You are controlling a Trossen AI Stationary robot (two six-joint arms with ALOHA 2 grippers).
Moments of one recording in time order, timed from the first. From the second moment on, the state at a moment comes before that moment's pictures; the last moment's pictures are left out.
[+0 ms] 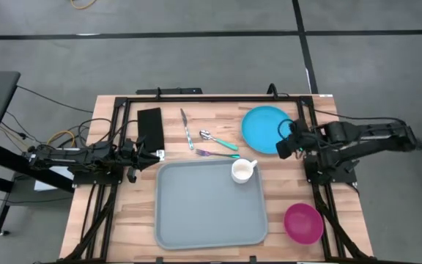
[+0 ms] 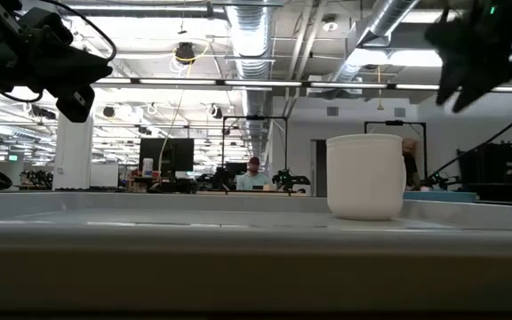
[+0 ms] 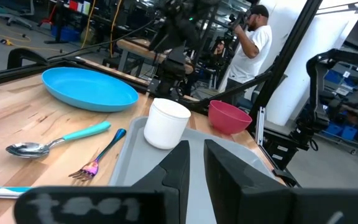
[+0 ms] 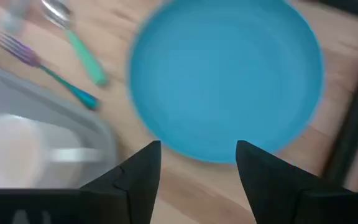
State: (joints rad) left arm -0.06 0.01 0.01 0.04 -0.03 -0.36; right arm 0.04 0.86 0.84 -1.19 0.43 1.00
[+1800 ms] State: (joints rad) left arm -0.06 0.01 0.01 0.04 -0.03 -0.36; right arm -0.27 1.38 0.81 -0.86 -0.01 -0.22
